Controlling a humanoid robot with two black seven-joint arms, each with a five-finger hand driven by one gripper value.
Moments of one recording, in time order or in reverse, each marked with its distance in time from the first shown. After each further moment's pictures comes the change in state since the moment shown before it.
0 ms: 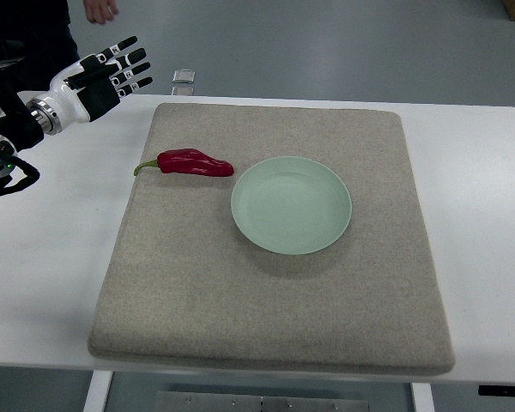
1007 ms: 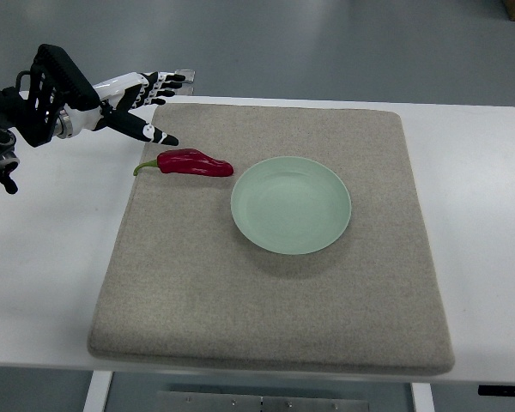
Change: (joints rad) left arm -0.036 0.035 0.015 -0.087 1.187 -0.028 -0.165; right arm 0.000 0.000 0.000 0.001 0.000 0.000 0.000
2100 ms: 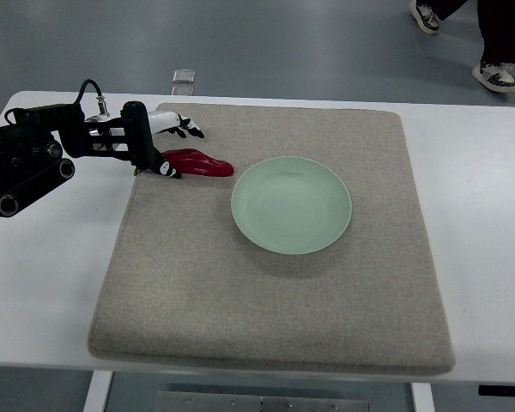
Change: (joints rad) left arm -0.094 -0.135 0.204 0.113 0.430 0.131 0.005; right arm 0.000 0.000 0.000 0.000 0.000 0.000 0.000
